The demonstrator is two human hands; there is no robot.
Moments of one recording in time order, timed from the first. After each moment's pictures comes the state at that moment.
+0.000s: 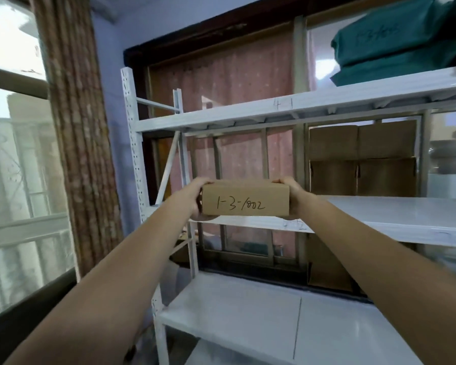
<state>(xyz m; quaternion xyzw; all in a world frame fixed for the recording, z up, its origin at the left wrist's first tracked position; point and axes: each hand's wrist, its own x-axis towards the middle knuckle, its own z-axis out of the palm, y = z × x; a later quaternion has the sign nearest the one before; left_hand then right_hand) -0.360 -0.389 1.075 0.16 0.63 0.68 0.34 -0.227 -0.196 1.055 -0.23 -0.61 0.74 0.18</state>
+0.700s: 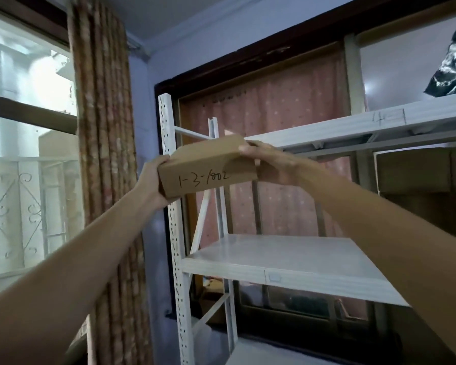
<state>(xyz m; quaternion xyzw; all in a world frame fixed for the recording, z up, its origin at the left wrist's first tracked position) -0.636 -0.492 1.183 0.28 0.52 0.80 0.11 -0.494 -0.269 1.208 0.16 -0.81 0.54 0.18</state>
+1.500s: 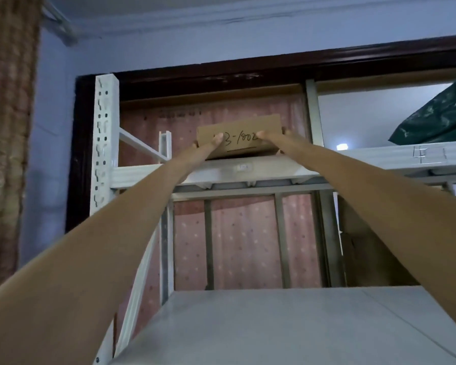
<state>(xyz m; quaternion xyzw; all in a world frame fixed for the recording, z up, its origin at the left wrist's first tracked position) -0.835 -0.289 1.310 0.59 0.59 0.56 -0.01 -0.638 -0.157 1.320 -0.17 -0.83 0.23 0.47</state>
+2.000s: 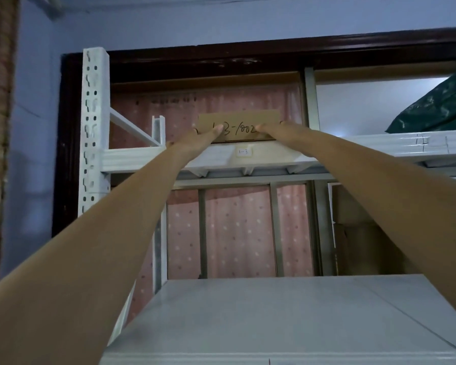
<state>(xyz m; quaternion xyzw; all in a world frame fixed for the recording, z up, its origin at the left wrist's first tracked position) -0.849 -0.269 1.308 0.52 0.68 0.50 -0.09 -0.648 -0.150 1.317 -0.24 -0.86 0.16 0.43</state>
